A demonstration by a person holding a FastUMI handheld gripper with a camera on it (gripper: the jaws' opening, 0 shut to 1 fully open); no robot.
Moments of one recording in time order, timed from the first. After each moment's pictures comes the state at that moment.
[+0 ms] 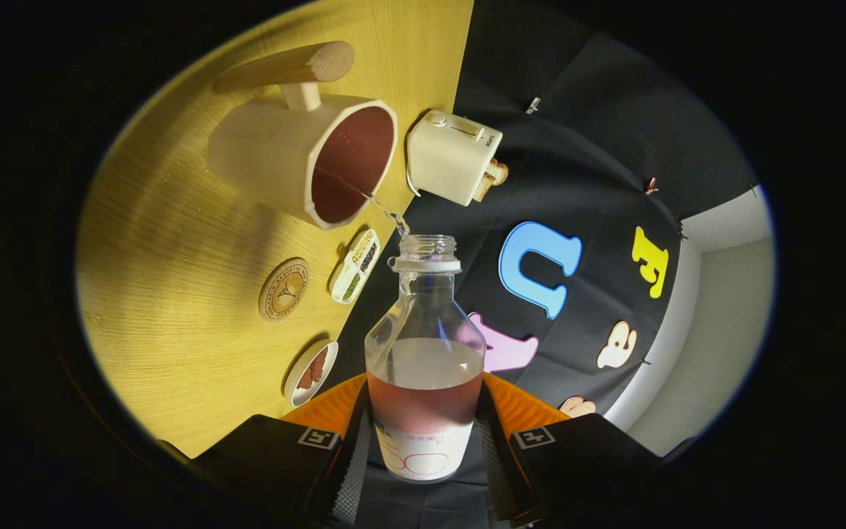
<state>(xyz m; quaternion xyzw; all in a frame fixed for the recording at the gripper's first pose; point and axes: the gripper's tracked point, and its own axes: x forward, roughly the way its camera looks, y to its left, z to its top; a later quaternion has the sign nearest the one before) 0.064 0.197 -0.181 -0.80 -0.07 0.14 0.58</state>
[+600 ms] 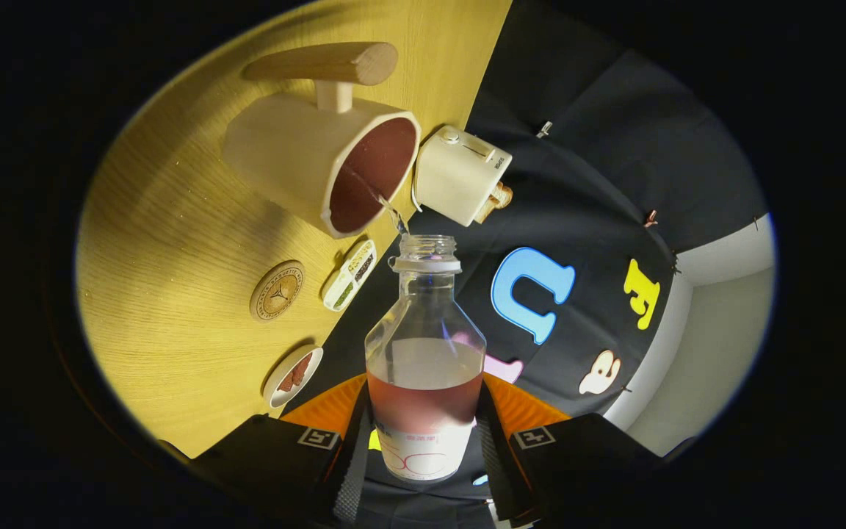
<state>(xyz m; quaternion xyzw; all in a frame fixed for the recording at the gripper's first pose) 0.061 0.210 -0.178 -0.82 -0.11 0.16 0.54</state>
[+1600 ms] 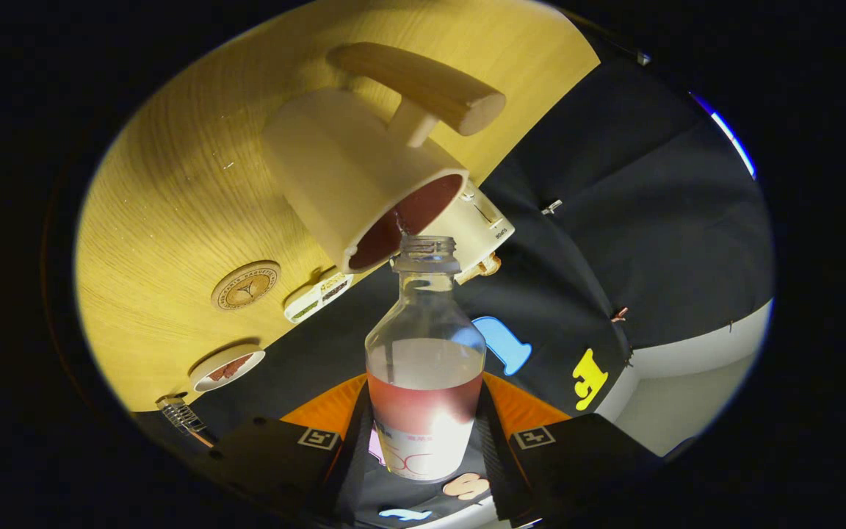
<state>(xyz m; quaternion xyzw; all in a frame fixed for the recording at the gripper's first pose) 0.057 0.248 -0.177 -0.87 -0.23 0.19 0.39</state>
